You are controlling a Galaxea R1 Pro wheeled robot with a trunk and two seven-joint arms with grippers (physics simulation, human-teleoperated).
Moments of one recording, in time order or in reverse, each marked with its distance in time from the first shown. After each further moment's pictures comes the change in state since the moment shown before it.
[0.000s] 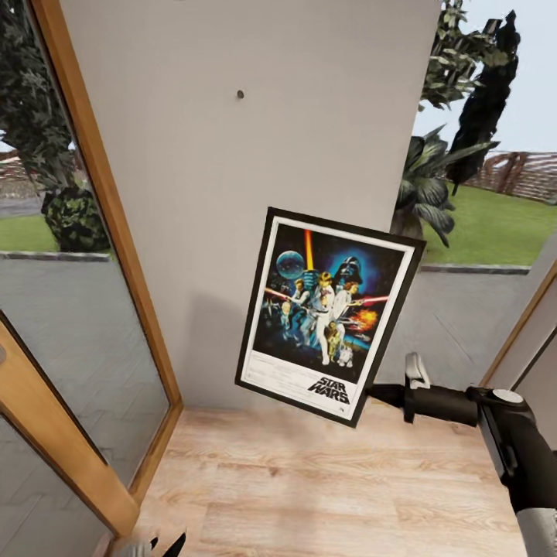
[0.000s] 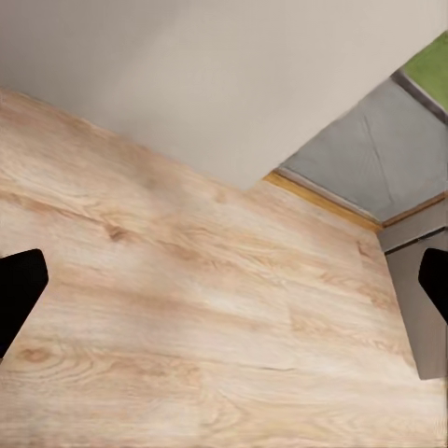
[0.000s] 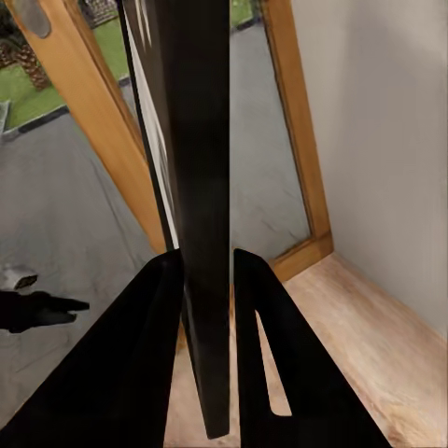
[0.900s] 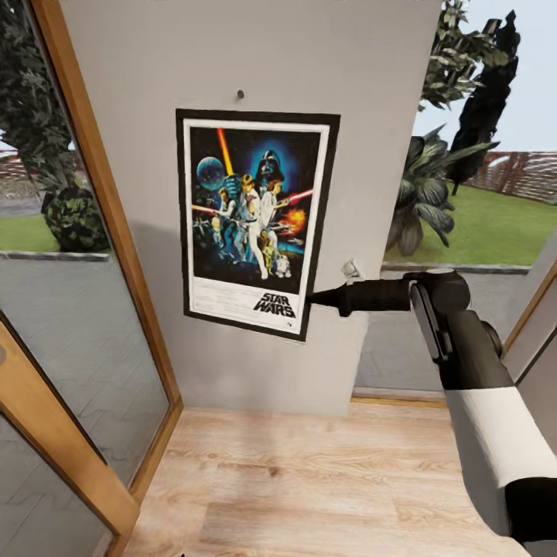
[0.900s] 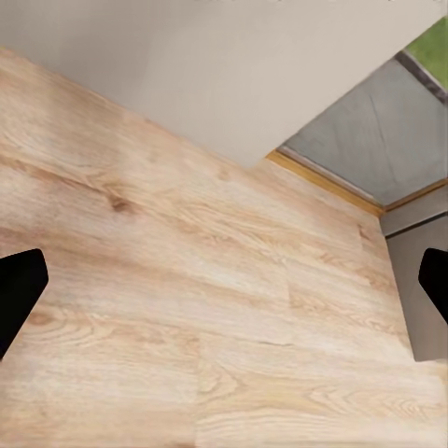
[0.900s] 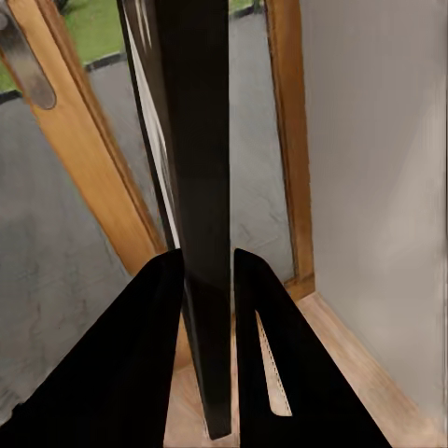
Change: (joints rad) left arm 0.048 -0.008 0.000 0.000 0.000 0.000 -0.001; right arm -0.460 0.127 0.340 -0.163 0.011 0.535 -0.260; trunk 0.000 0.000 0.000
